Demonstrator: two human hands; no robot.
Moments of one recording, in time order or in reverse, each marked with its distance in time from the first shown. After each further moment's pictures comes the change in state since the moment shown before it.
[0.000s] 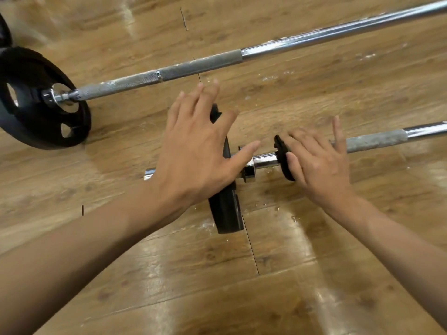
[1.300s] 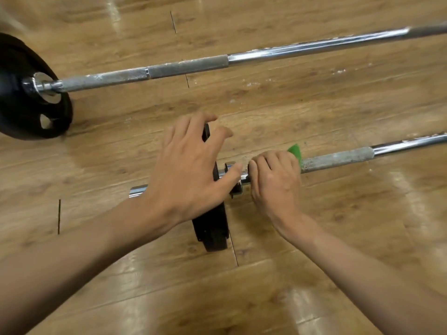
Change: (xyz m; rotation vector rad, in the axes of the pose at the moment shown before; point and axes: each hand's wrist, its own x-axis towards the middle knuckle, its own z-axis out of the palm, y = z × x) left_hand -0.033 0.018 -0.004 -0.169 -0.005 0.019; right_hand -0.009 -0.065 -0.008 0.065 0.083 0.174
